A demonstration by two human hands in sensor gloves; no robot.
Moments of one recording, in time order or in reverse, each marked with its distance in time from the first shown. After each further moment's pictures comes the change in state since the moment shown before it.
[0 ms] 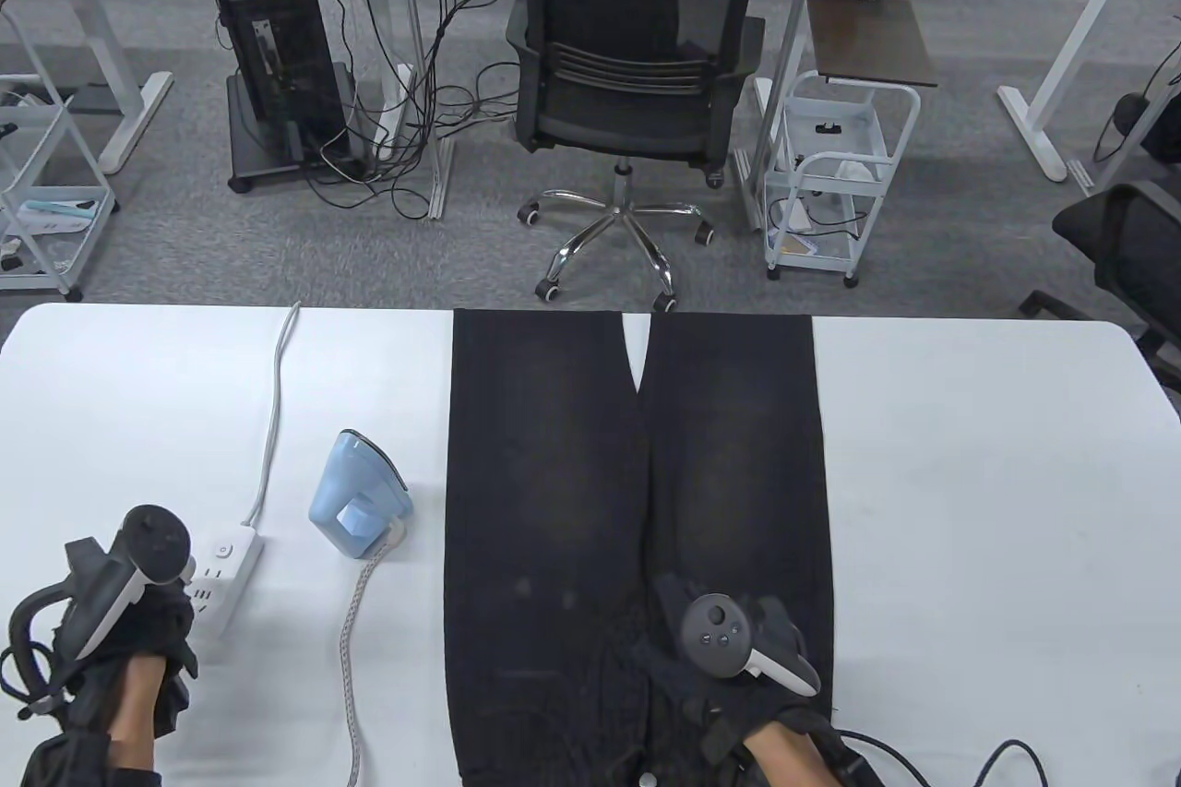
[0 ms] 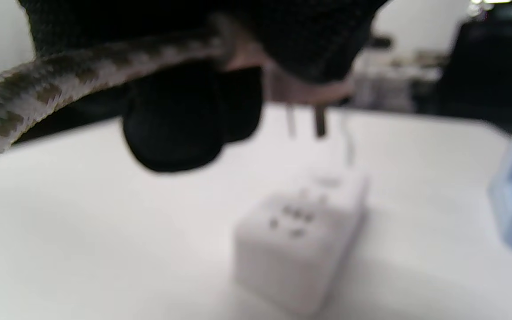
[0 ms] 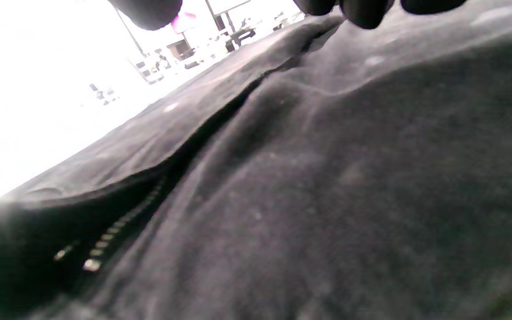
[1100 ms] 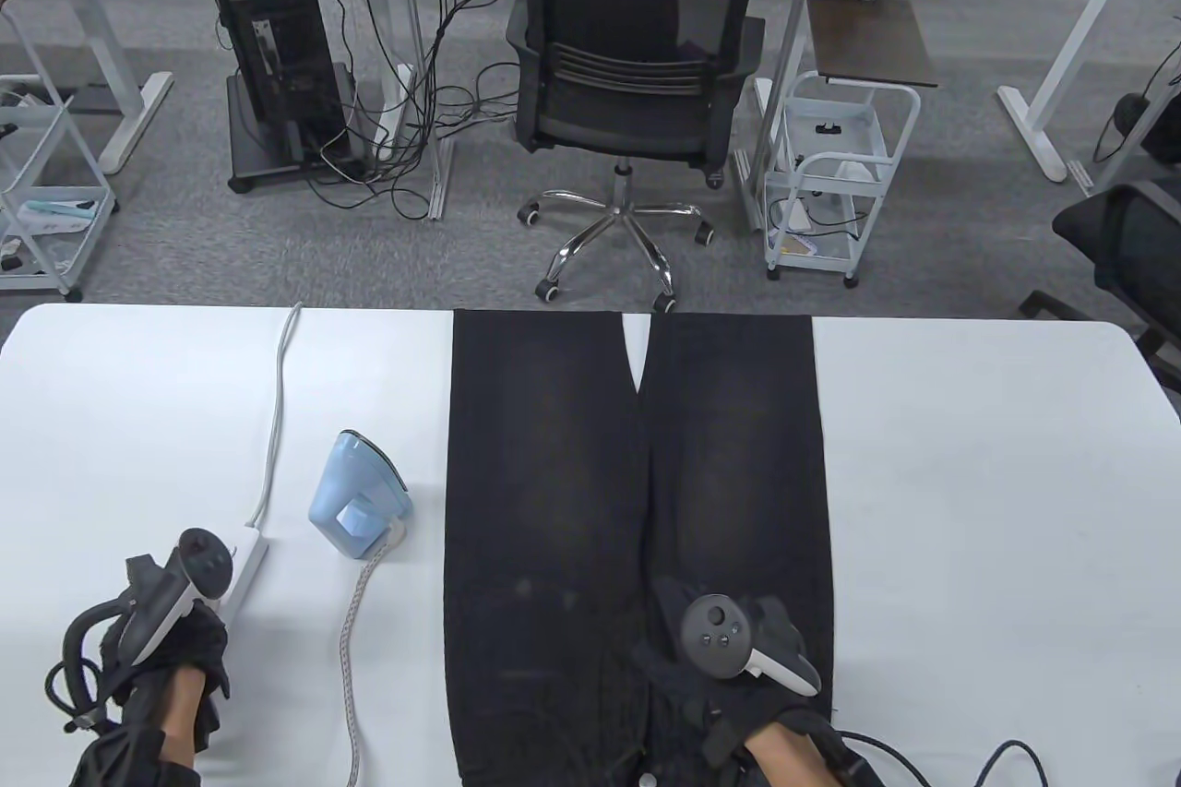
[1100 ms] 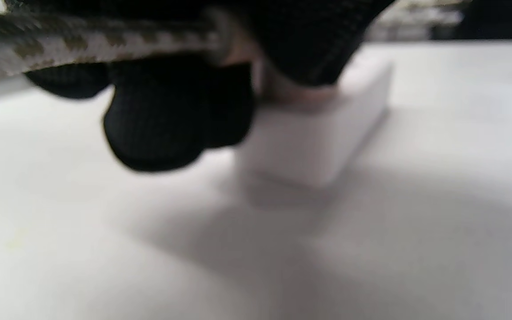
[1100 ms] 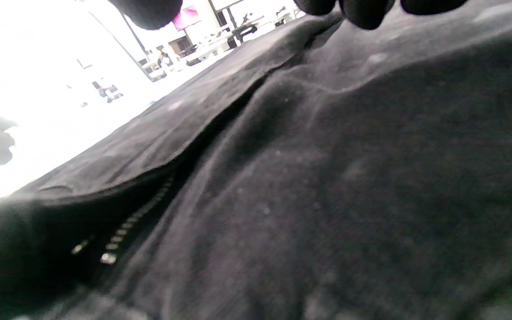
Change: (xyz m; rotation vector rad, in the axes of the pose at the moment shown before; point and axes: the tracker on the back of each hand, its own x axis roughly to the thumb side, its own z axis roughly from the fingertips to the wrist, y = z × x) left_hand 0.011 -0.047 -0.009 -0.117 0.031 -0.043; right_hand -0.001 0.000 0.001 0.012 -0.004 -0.013
